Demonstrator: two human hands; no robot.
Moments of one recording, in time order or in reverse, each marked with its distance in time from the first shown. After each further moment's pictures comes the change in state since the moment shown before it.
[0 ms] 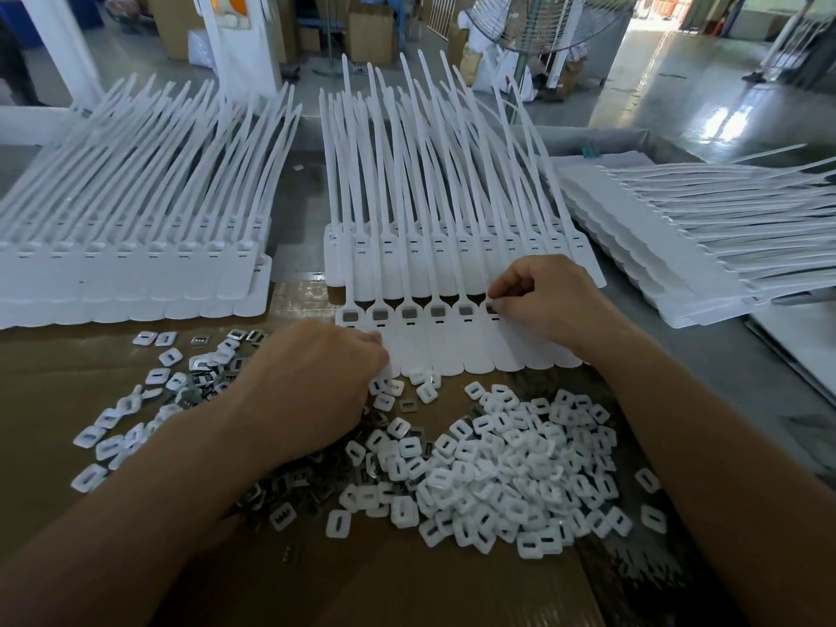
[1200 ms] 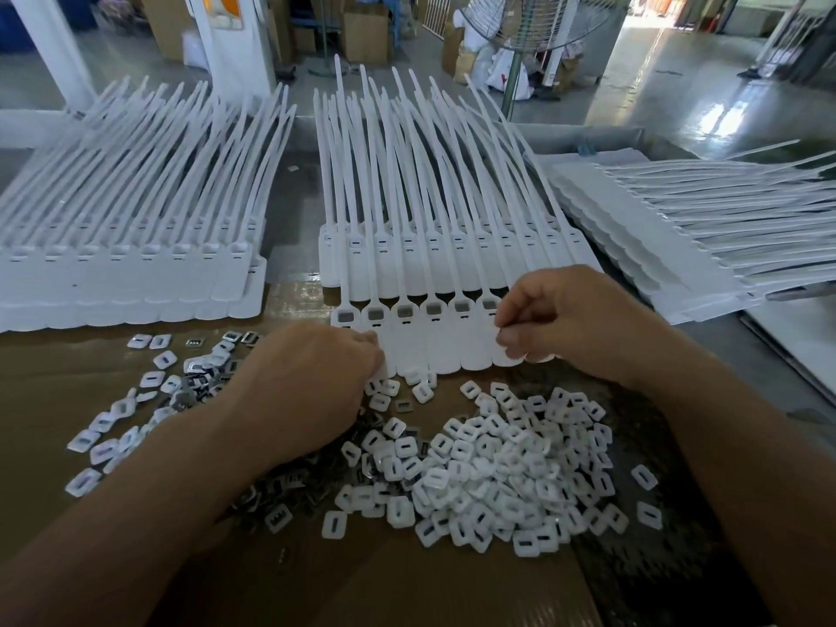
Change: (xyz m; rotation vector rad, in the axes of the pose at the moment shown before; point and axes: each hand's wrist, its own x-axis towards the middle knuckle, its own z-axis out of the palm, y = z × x) left_hand 0.005 -0.001 0.002 -0.032 0.024 -0.022; right_hand -0.036 -0.012 -0.029 0.145 -0.229 -0.048
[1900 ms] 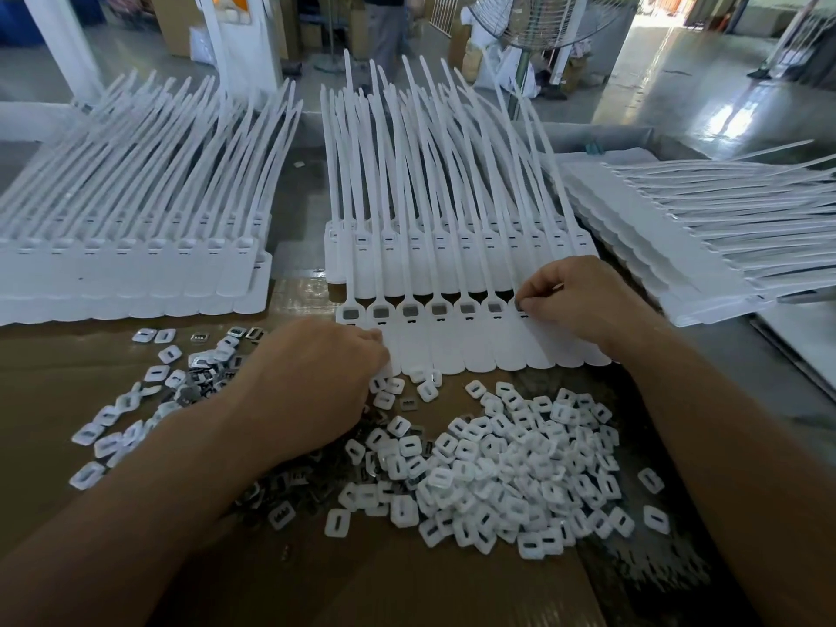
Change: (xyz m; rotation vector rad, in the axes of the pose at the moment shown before) left_hand 0.000 0.001 0.001 0.016 -0.007 0.022; right_hand 0.041 0.037 0.001 -0.107 0.232 0.172
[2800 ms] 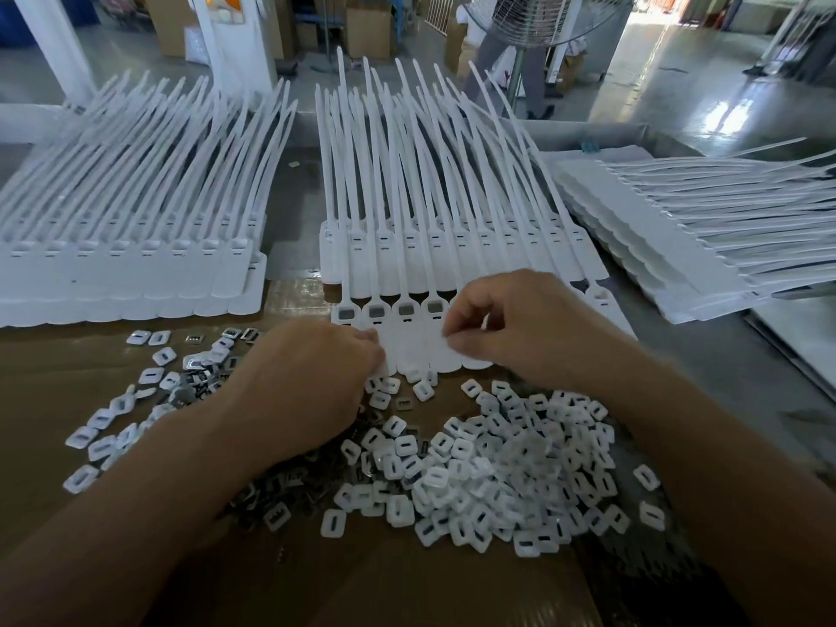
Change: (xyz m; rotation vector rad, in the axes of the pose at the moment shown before) left_hand -0.002 0.003 -0.004 -0.005 -0.023 -0.012; right_hand -0.055 -0.055 0.006 -0.040 -0.254 -0.359
